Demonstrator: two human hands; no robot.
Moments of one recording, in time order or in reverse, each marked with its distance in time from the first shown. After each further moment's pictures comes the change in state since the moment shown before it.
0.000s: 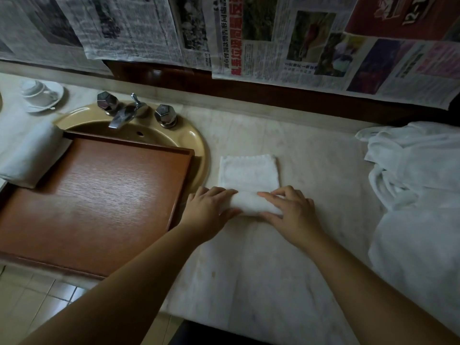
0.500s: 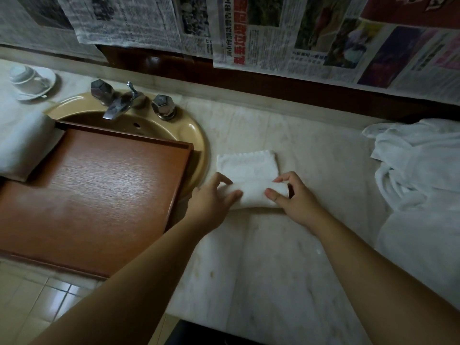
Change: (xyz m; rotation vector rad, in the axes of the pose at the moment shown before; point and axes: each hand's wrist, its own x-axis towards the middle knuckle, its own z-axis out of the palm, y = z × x) left_hand 0.018 0.008 0.006 -0.547 0.008 -0.342; right_hand 0.034 0.007 -0.008 0.701 -0.117 0.371
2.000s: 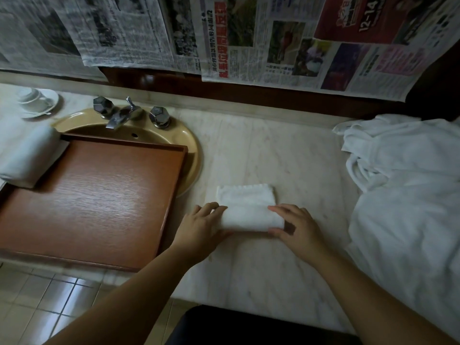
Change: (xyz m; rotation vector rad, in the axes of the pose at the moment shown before) left_hand -0.080 -0.047 0.008 0.540 0.027 0.461; right_hand -0.102 0.070 -0.002 -0.421 0.159 -0.406
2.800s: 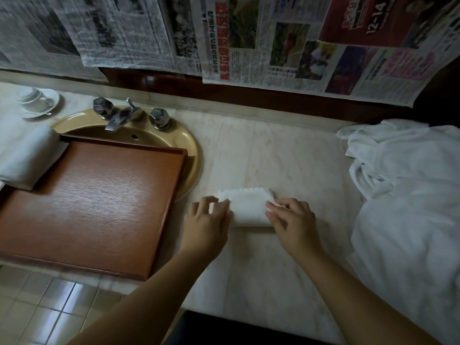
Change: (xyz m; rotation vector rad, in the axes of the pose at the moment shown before) left_hand 0.018 0.031 0.002 -0.005 0.273 -0.117; right_hand 0.028 -0.013 0.009 -0.154 0.289 -0.075
